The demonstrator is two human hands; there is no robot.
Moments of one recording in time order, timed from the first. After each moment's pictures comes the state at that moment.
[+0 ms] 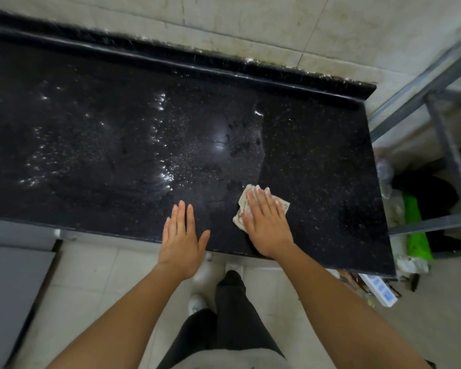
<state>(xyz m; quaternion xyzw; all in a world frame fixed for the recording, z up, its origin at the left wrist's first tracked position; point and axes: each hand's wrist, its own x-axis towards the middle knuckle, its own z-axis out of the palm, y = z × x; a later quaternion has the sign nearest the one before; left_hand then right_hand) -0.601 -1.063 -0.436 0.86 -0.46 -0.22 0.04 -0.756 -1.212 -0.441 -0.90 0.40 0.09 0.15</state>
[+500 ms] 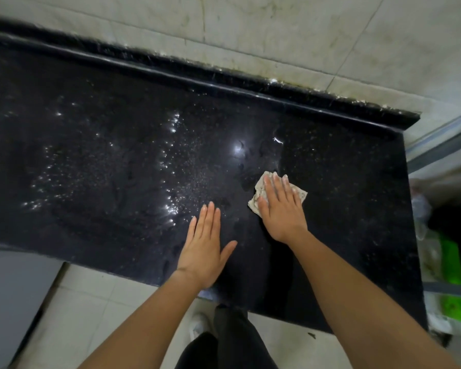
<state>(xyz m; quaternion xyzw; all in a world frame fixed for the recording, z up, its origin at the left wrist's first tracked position) -0.585 -1.144 -0.433 0.84 -0.51 -0.18 0.03 -0.694 -1.328 -0.442 -0.90 0.40 0.09 0.16</state>
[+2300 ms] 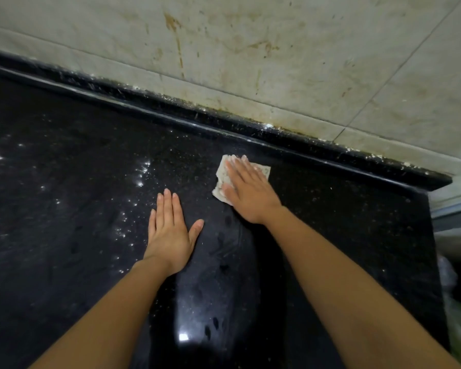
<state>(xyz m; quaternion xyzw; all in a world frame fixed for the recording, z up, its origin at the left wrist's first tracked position) -0.466 -1.300 -0.443 0.90 -0.36 -0.25 0.08 -0.545 -1.494 -0.446 -0.95 0.25 0.08 0.16</state>
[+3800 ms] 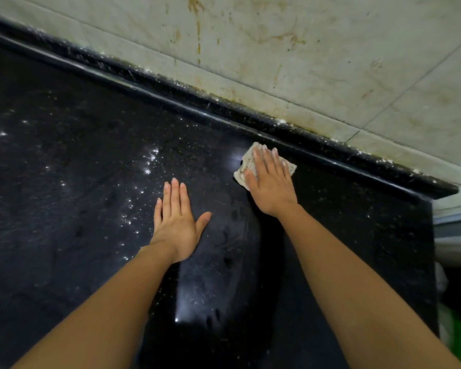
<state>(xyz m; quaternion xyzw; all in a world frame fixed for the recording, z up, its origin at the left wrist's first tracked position) -0.462 -1.304 -0.438 0.89 -0.34 -0.30 0.05 -0.553 -1.509 -0.447 -0.92 0.34 0.08 0.17</state>
